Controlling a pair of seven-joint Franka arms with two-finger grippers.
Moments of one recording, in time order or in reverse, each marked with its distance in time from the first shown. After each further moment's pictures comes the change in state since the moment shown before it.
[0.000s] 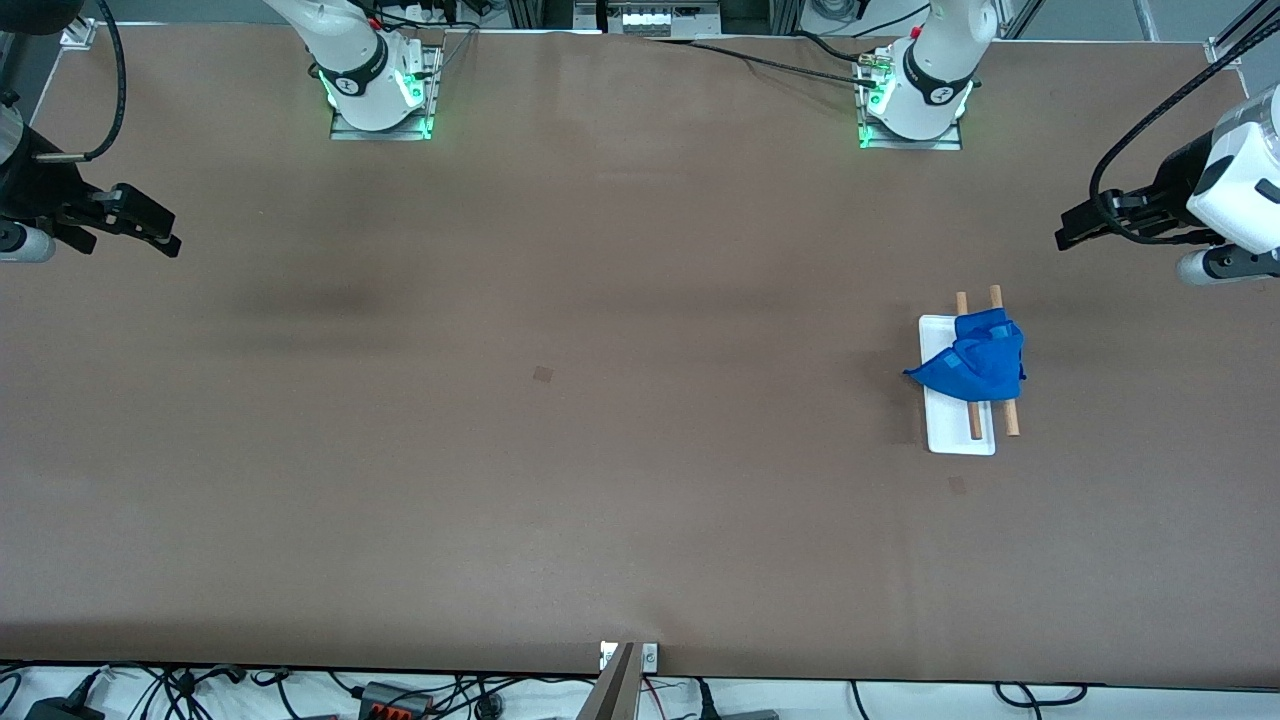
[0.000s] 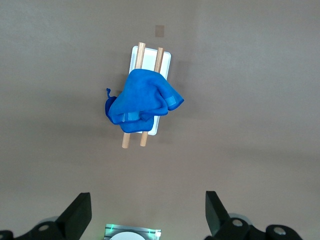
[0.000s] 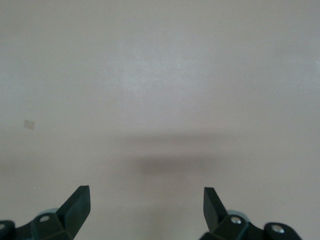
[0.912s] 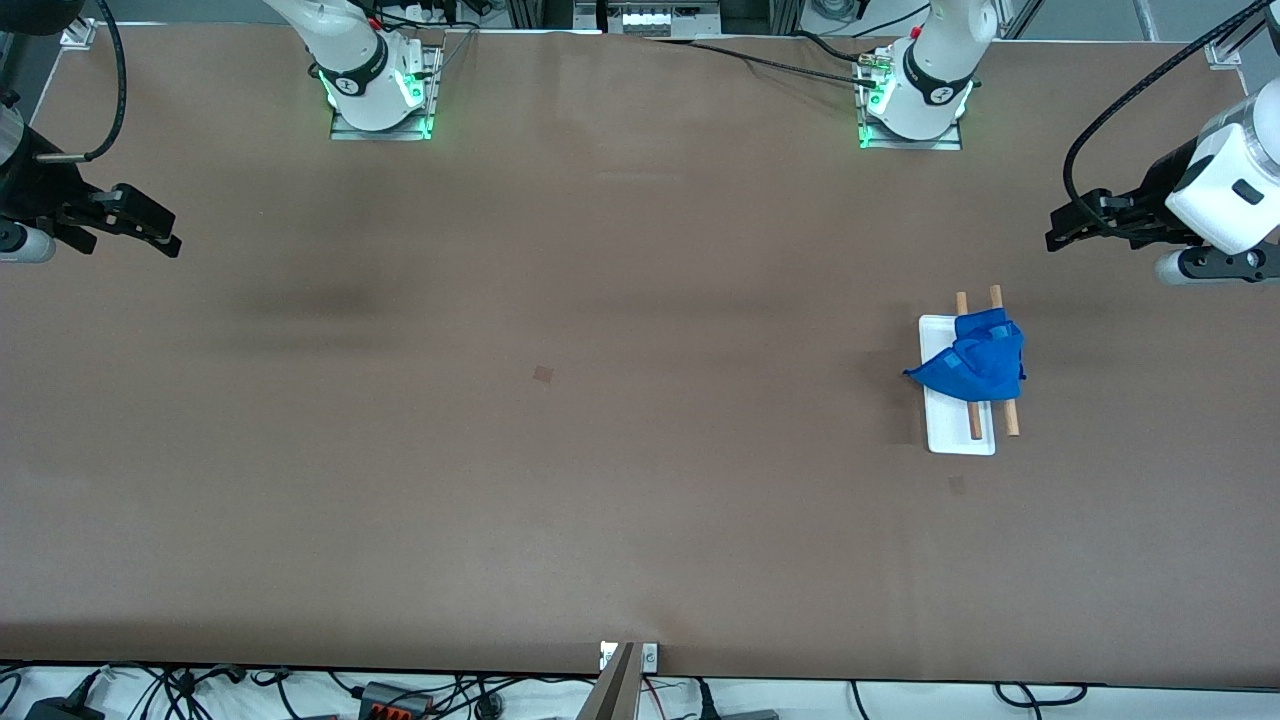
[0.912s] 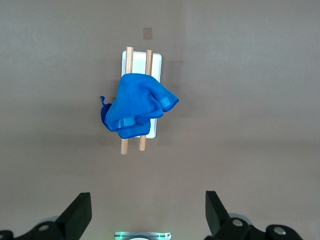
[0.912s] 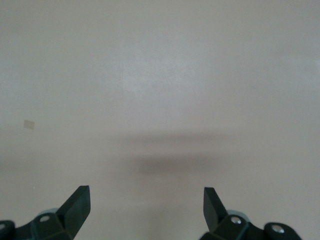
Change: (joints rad) left arm 0.004 -0.002 -0.012 -0.015 0.000 0.020 0.096; right arm 0.000 0.000 0.000 -0.001 0.000 0.000 0.000
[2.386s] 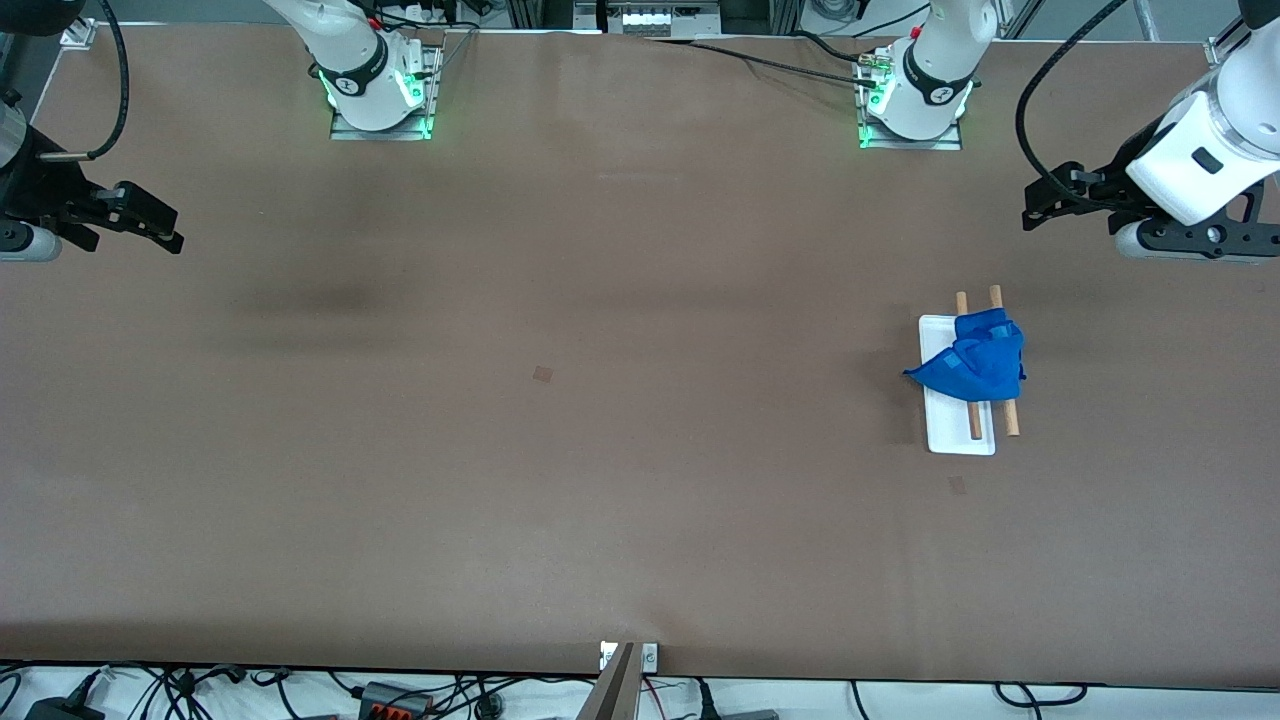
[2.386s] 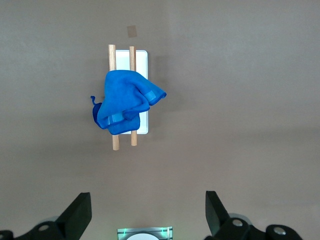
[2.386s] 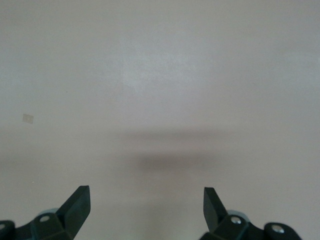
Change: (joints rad) left arm 0.014 -0.030 -0.070 0.000 0.000 -0.026 0.016; right arm 0.000 -0.001 0.000 0.000 0.000 -0.021 -0.013
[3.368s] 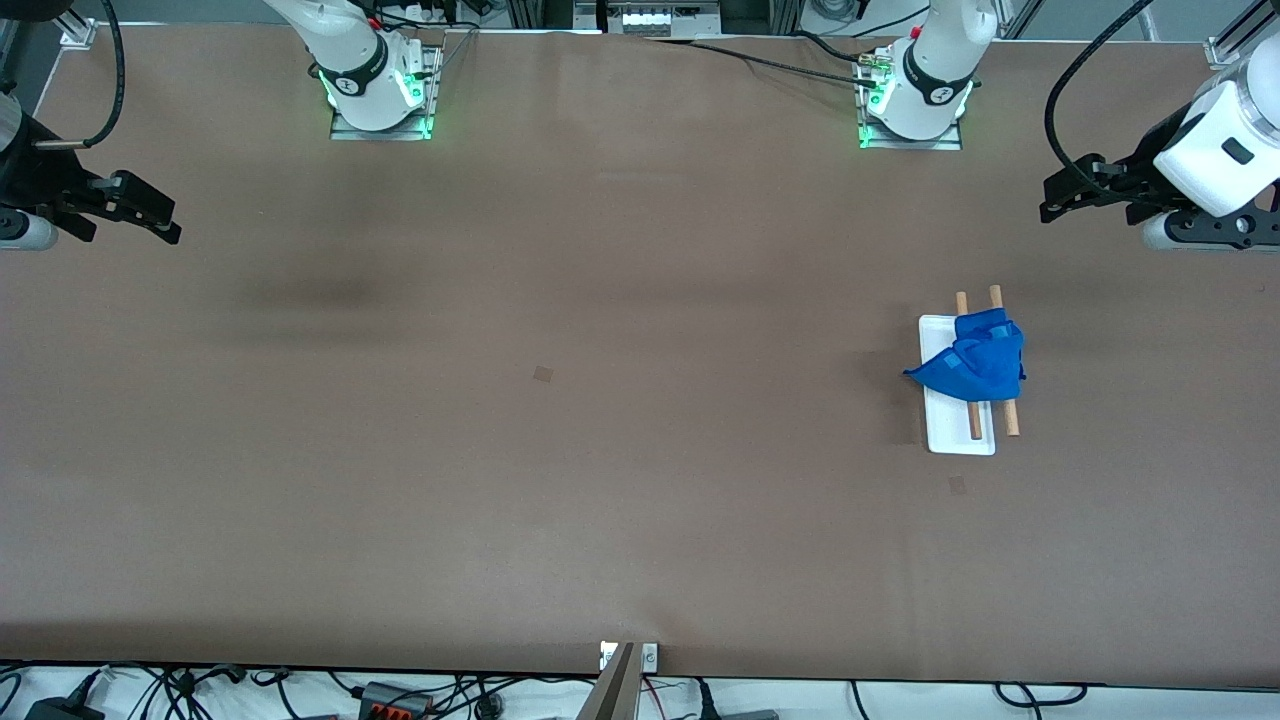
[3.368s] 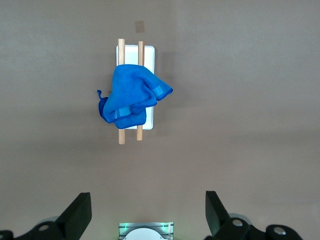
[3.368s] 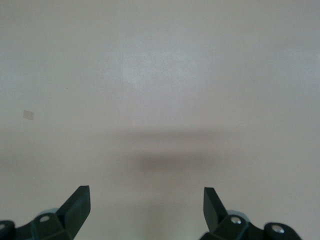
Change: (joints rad) left arm -0.173 -0.014 0.201 -0.002 0.002 -0.024 0.001; right arm -0.001 -0.020 0.000 -0.008 0.000 -0.014 0.000
